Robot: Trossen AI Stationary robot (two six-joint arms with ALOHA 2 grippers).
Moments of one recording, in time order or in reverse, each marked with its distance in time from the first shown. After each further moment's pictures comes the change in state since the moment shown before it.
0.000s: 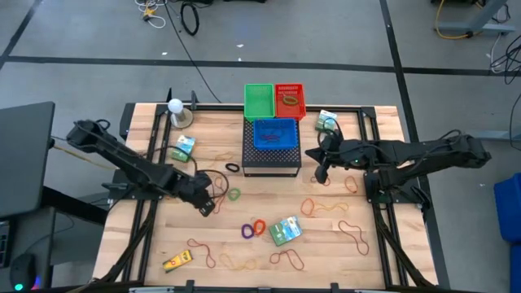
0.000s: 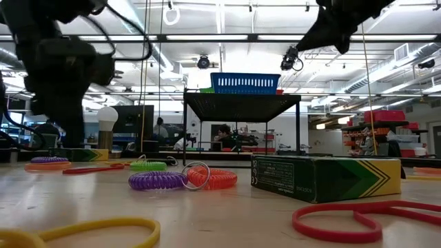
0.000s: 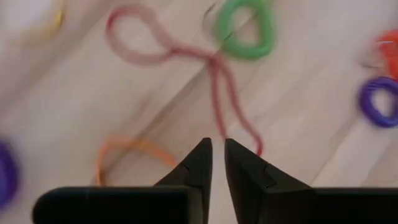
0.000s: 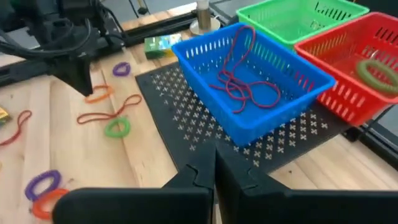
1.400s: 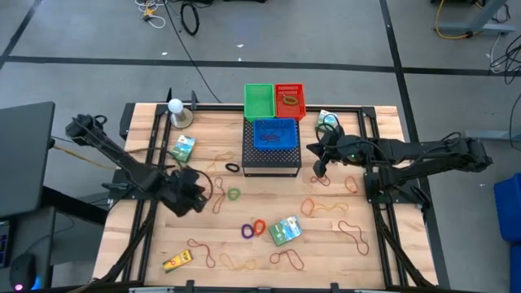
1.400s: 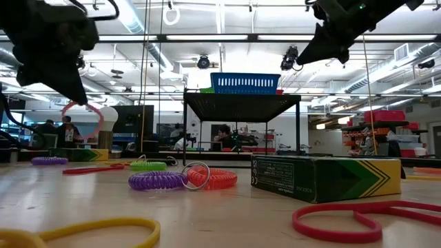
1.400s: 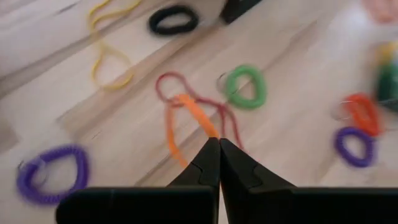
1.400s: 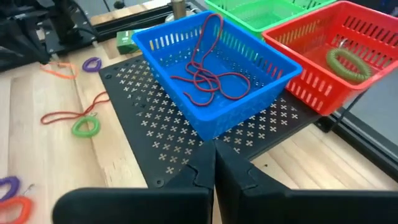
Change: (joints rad) left arm -0.186 -0.162 0.066 -0.240 -0.345 -0.171; right arm -0.088 -0.004 -0.049 0.032 0.001 -0.026
